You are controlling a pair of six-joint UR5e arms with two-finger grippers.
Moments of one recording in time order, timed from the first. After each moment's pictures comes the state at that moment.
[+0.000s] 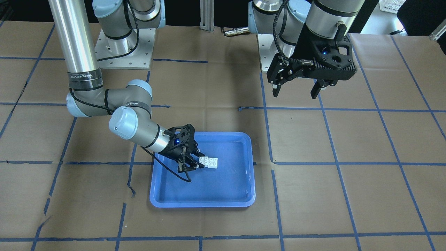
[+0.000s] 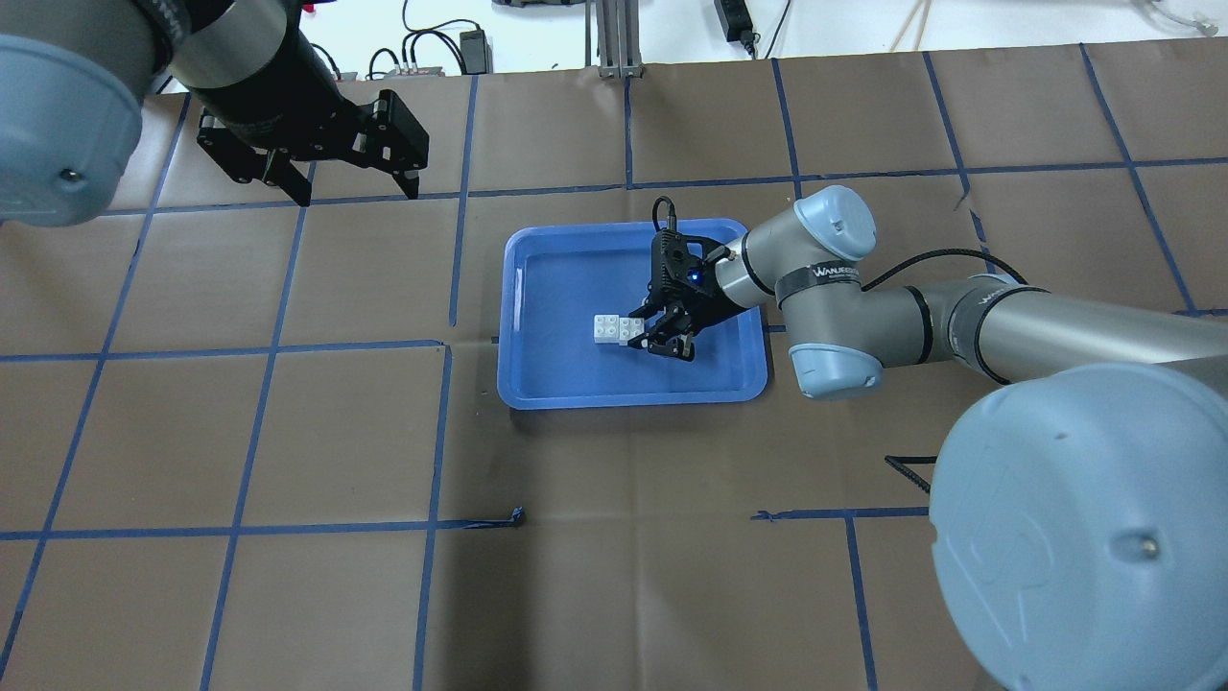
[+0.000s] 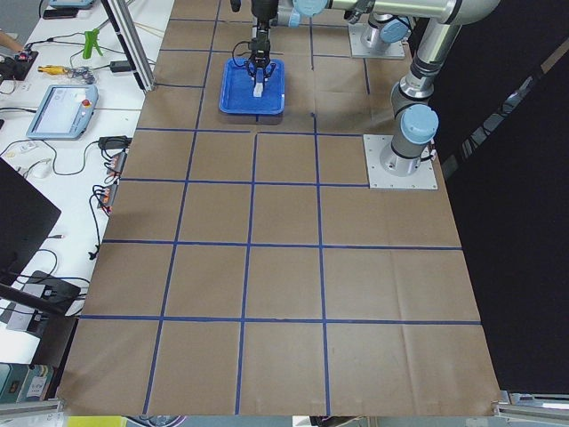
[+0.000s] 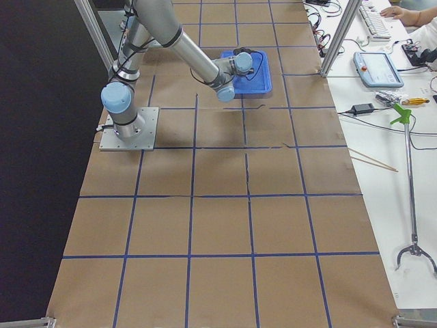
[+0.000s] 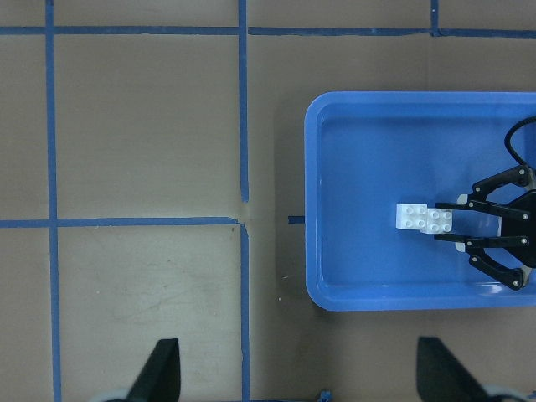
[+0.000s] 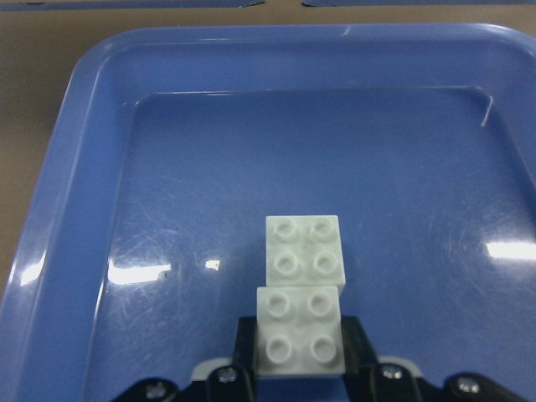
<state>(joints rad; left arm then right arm) -1.61 -1.58 -1.53 -1.48 1.54 -0.05 1.67 -1.01 1.95 -2.66 -0.89 -1.39</state>
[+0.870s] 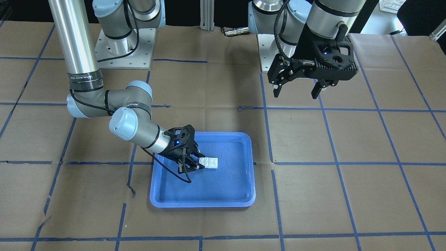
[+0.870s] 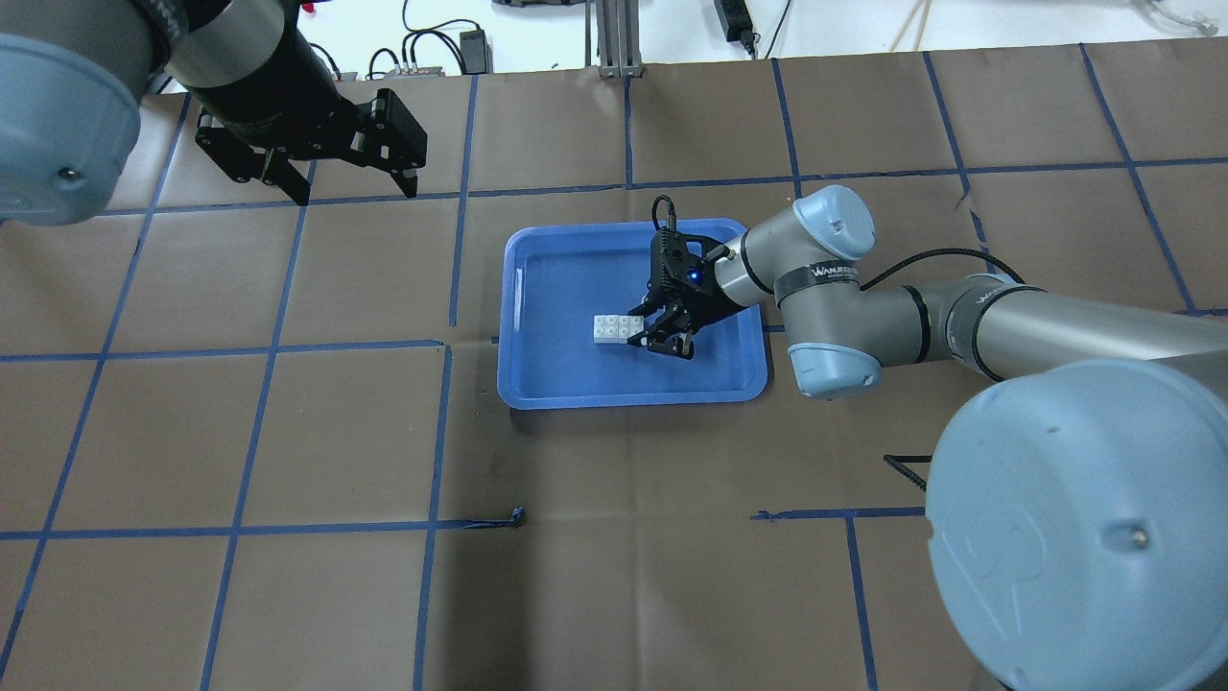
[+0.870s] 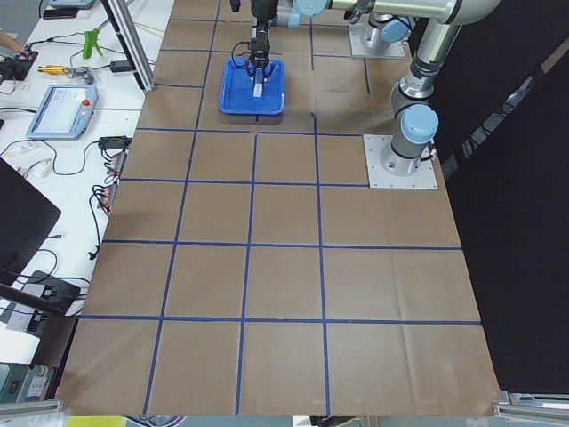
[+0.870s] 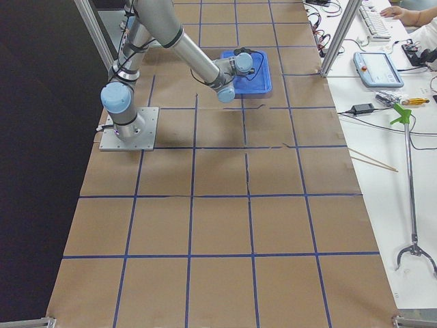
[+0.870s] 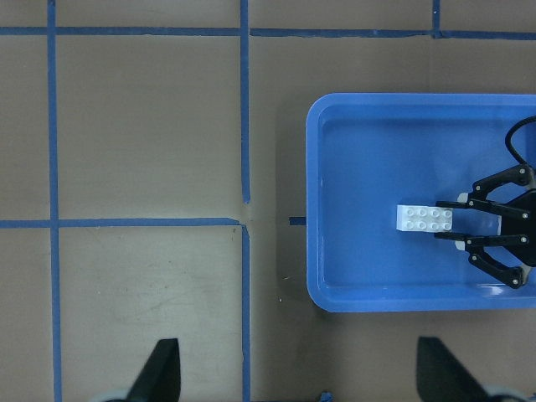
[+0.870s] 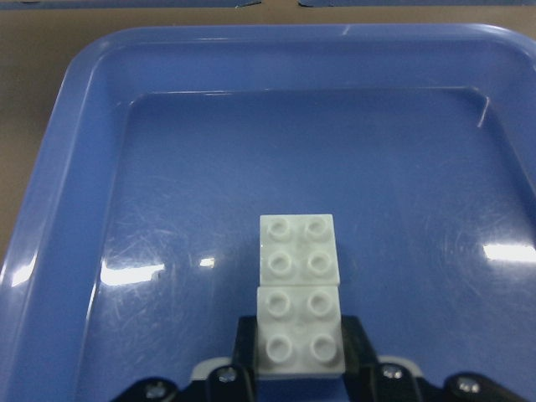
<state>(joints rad) -1.61 -1.58 -1.53 -1.48 1.54 -0.05 1.67 -1.00 1.94 -2.66 -0.88 -1.39</state>
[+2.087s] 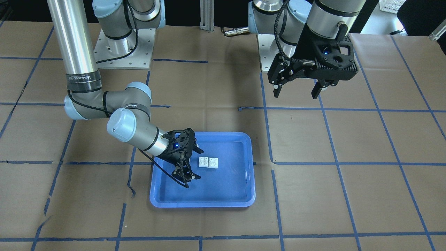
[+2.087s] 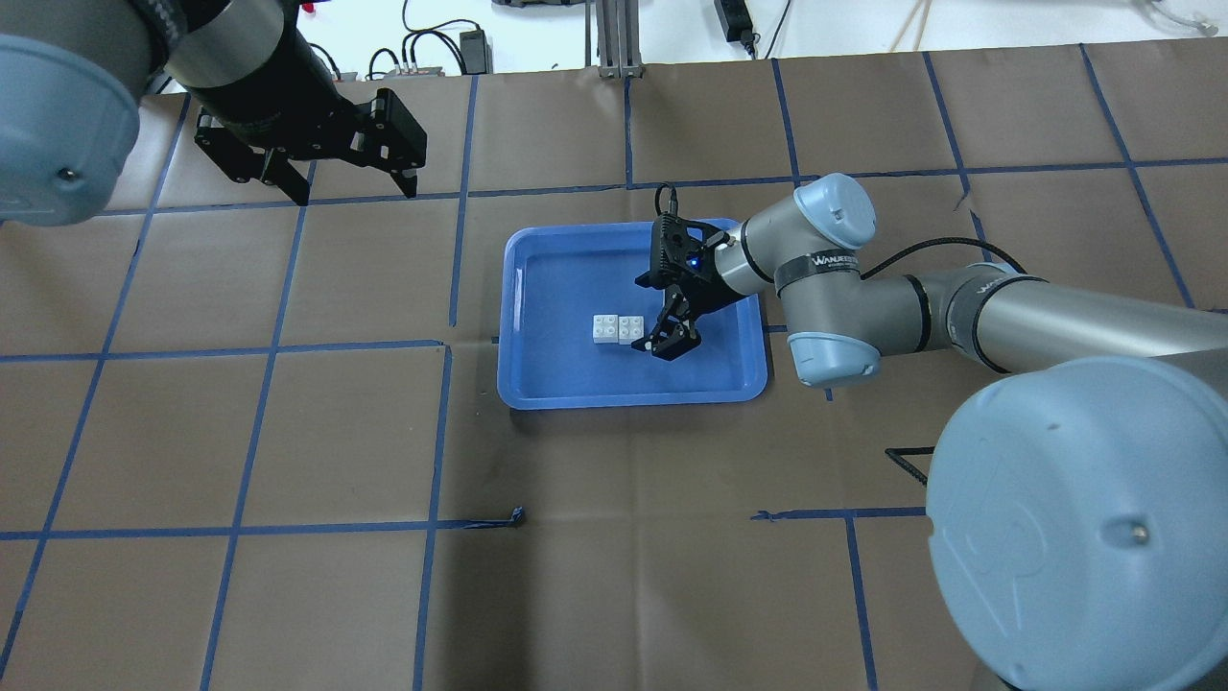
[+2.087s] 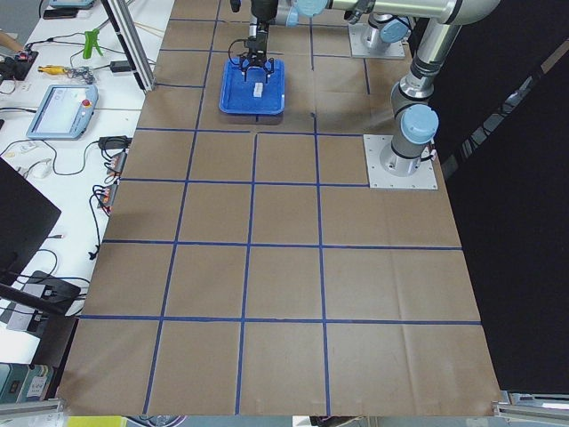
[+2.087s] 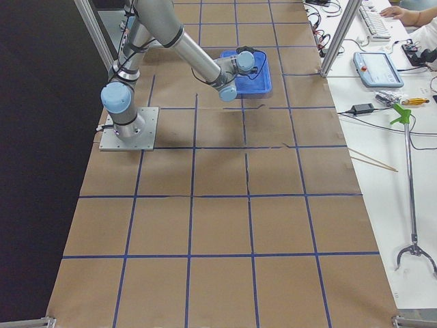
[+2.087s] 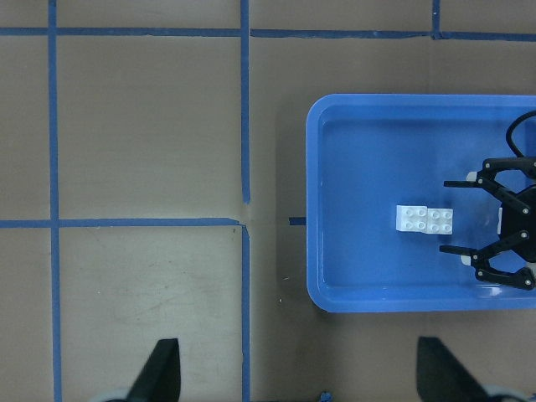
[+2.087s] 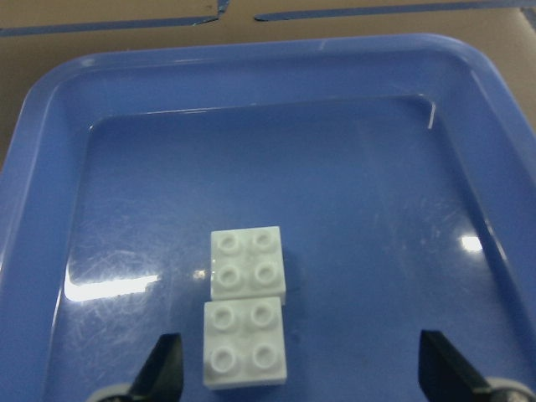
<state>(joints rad) -1.61 -1.58 -1.53 -1.48 1.54 -0.05 1.67 -1.01 1.90 -2.66 -0.89 -1.30</state>
